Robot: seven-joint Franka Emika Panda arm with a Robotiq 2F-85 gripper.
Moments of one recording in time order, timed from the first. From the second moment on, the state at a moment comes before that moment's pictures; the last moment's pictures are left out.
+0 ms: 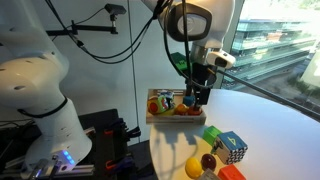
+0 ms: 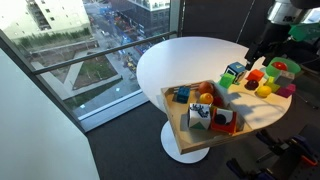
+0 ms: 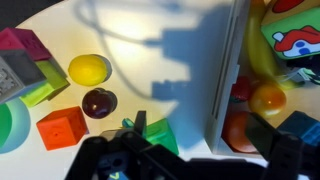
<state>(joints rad) -0.12 -0.07 -0.14 -2.34 0.03 2.18 -0.02</state>
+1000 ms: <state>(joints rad) -0.15 0.14 -0.18 -2.22 0.01 2.33 -0.01</state>
